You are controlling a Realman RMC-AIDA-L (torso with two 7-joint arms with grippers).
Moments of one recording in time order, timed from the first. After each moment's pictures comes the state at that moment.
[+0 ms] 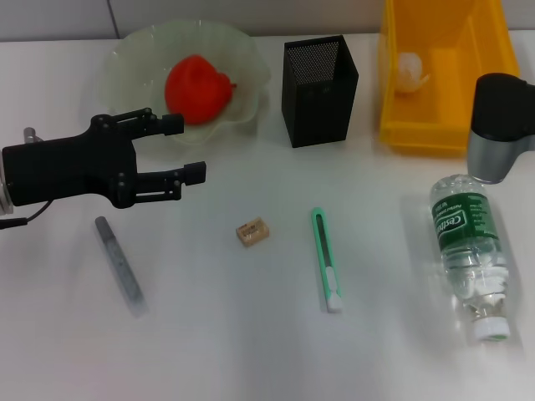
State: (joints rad) left arm -0.57 -2.02 0.47 0.57 2.07 1.74 -1.17; right arm 0.85 2.06 -1.27 -1.03 -2.92 -2.05 2.12
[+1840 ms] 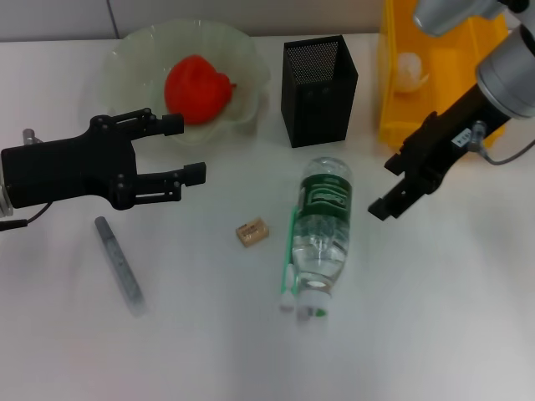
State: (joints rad) left arm -0.57 -2.03 0.46 0.57 2.07 1.75 -1.16; right arm 0.88 2.08 -1.09 -1.13 -2.60 -1.77 2.20
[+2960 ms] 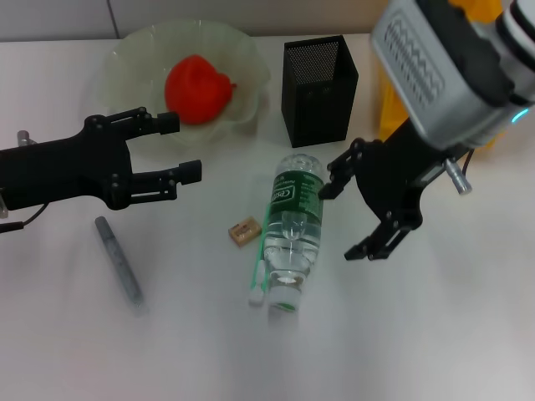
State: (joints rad) left arm -0.55 -2.02 0.46 0.57 2.05 1.76 -1.16; right arm 0.86 2.08 -1.28 -1.15 -2.42 -1.76 1.61
